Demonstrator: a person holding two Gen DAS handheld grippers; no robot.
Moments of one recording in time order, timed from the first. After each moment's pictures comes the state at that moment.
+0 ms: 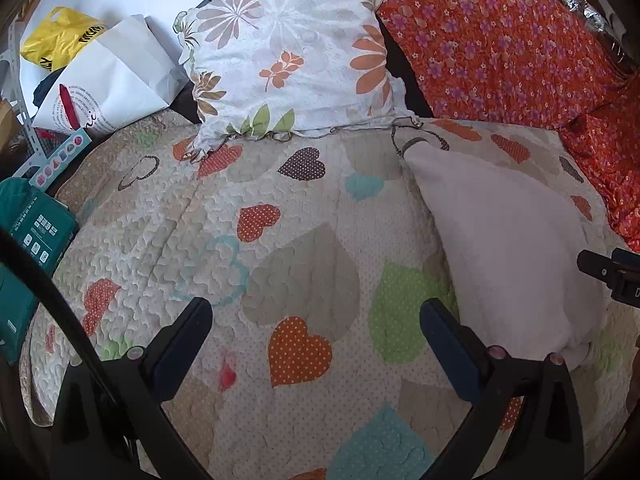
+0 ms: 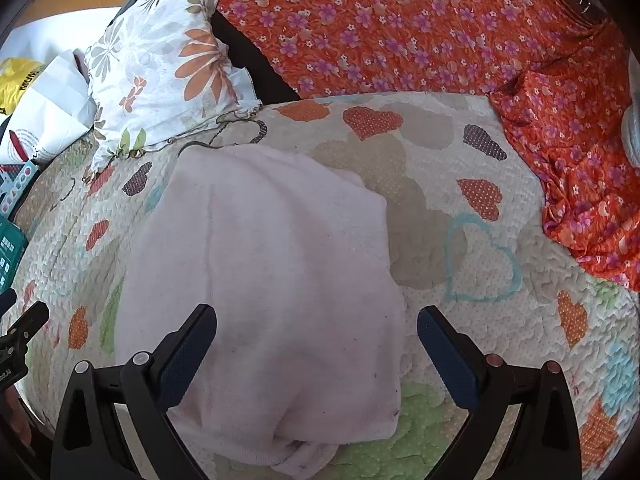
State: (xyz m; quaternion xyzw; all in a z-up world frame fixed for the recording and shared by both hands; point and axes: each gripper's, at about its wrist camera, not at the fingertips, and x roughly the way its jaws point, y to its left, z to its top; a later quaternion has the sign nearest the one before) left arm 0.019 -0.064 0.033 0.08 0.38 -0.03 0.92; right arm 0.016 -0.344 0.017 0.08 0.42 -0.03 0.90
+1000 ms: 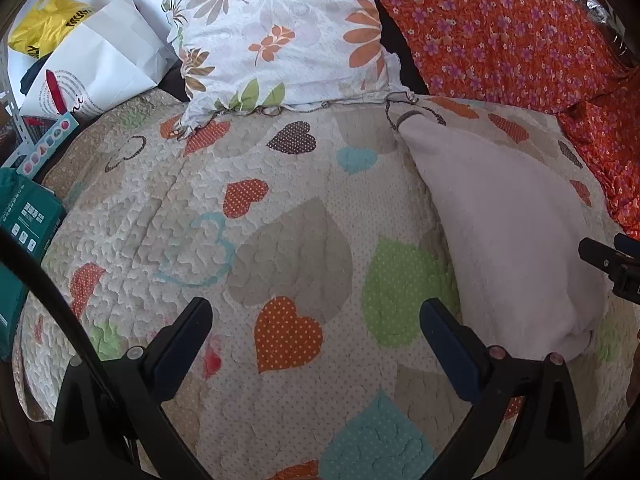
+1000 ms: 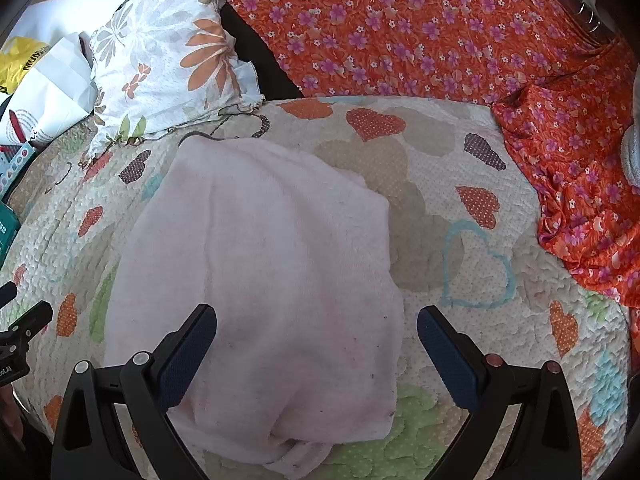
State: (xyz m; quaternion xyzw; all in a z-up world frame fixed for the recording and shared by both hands) left arm 0.026 -0.065 0.017 0.07 0.42 -0.04 0.90; right arm 0.017 -0.339 0.018 0.04 0.42 -0.04 0.90
